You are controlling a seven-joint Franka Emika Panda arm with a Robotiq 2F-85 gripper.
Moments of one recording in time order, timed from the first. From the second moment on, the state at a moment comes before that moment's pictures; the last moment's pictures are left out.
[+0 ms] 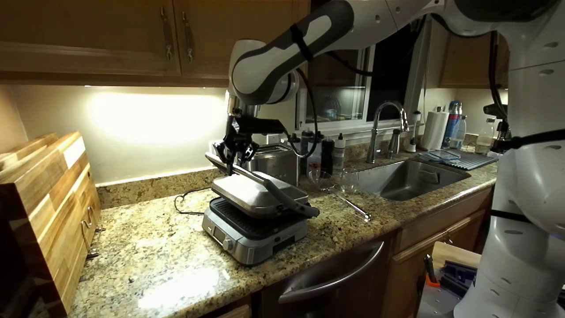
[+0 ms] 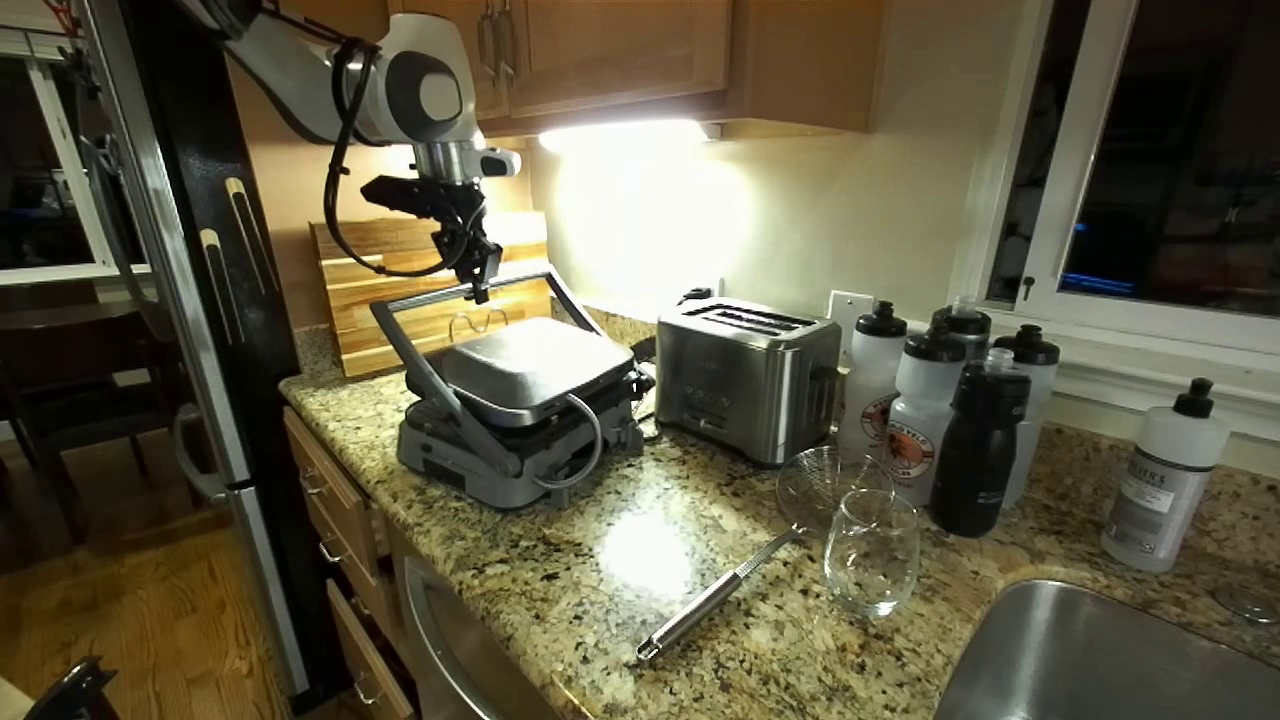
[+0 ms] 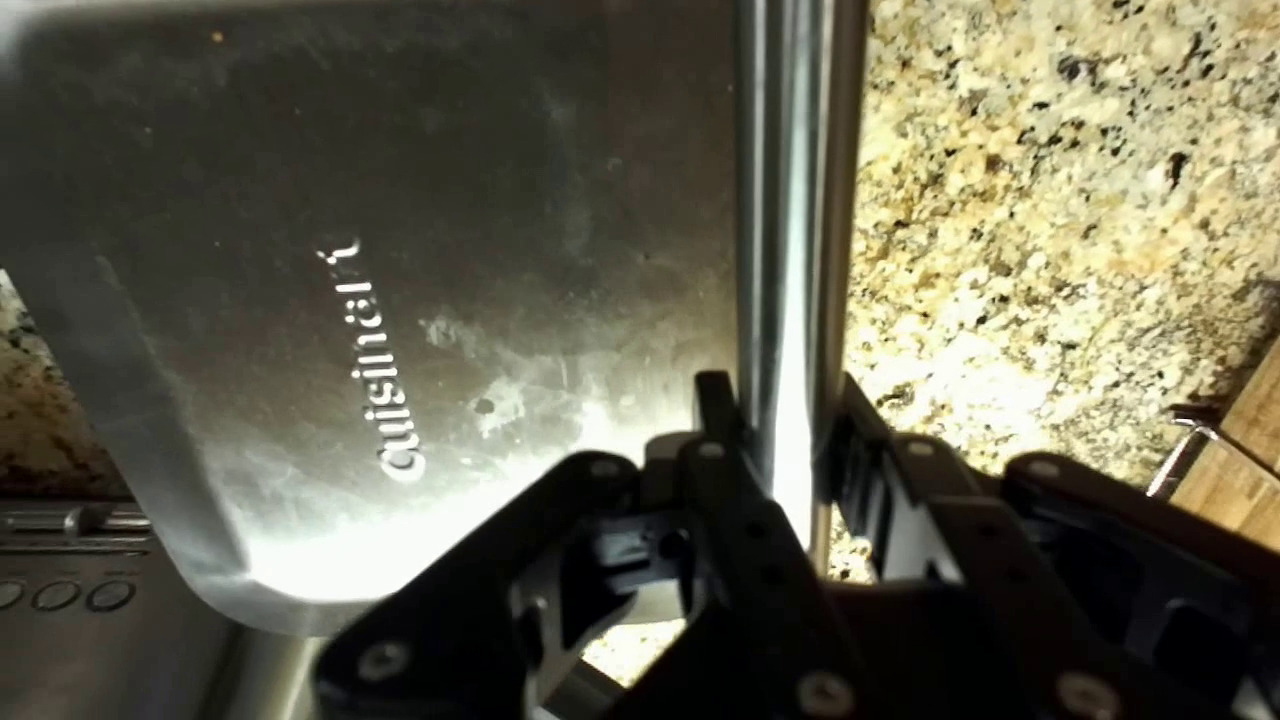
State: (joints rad) arm 0.14 0.21 0.02 -1.90 0.03 2.33 0.41
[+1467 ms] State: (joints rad) arm -0.03 -0.06 -0.08 -2.04 -0.09 2.32 0.31
